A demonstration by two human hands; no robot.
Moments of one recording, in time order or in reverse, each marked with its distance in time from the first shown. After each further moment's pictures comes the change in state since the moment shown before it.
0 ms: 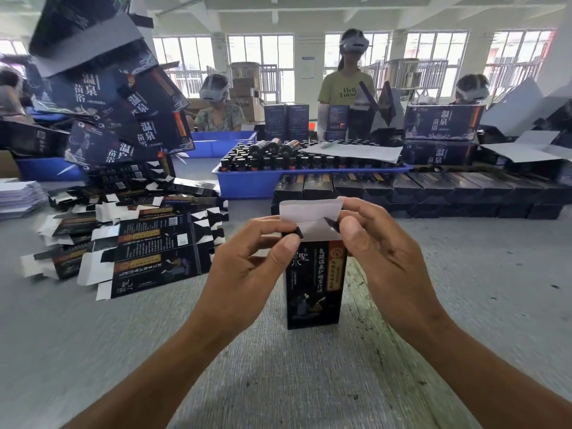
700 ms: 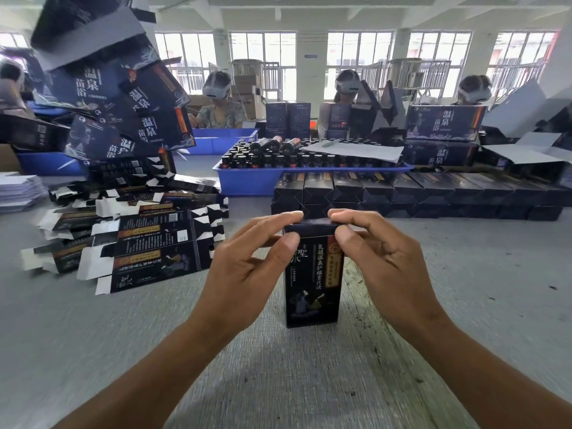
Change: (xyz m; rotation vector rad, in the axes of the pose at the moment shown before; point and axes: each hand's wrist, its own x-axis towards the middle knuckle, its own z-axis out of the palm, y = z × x) left_hand -0.004 -0.003 0.001 0.115 0.023 0.083; right_hand 0.000 0.004 -0.003 -0.099 0.030 0.017
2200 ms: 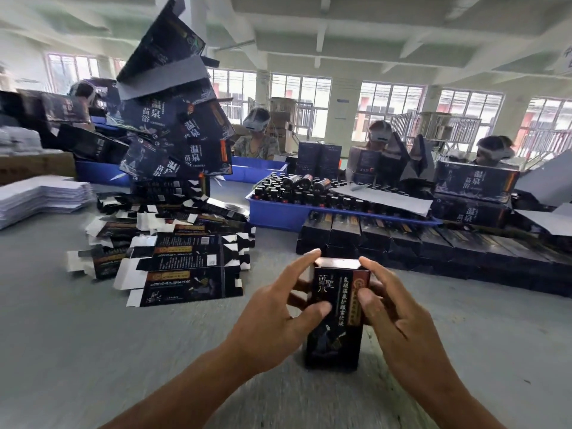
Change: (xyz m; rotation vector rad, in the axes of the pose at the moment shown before) left_hand 0.000 -0.024 -0.003 0.117 -0.150 -0.128; right_hand 0.003 0.018 0.003 -0.269 -0.130 0.017
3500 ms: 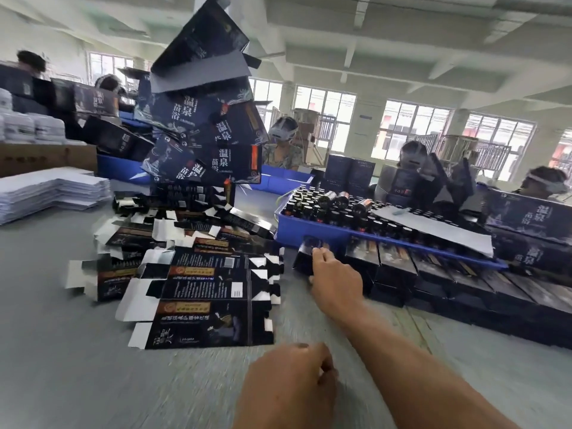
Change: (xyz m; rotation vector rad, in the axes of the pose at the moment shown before) left_hand 0.017 -0.071 -0.008 0.534 0.011 -0.260; right_hand 0.198 0.075 0.166 -1.083 -0.305 0.034
